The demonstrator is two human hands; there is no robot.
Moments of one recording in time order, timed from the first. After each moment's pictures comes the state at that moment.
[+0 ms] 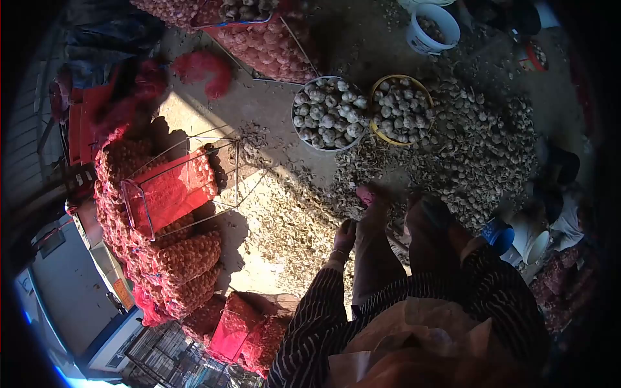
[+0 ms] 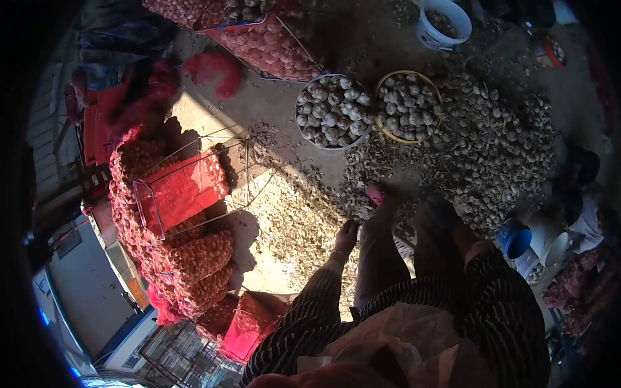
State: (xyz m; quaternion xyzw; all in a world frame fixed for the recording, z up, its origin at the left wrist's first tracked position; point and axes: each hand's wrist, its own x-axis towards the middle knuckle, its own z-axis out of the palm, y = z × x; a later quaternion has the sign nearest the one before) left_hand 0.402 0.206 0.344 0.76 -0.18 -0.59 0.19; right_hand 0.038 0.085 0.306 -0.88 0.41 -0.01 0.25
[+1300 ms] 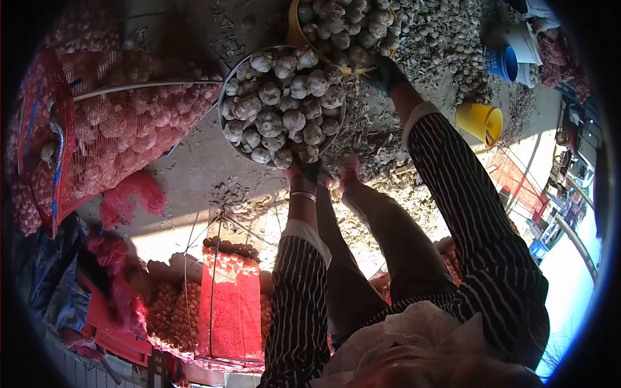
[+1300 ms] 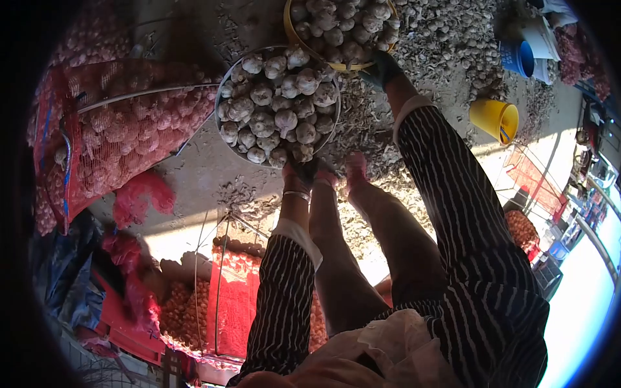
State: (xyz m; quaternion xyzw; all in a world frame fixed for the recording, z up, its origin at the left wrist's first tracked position) left_hand 0.610 -0.043 0.080 0.55 0.20 -0.79 0.20; right_hand 0.248 -0.091 0.138 0.15 0.56 -0.61 0.54
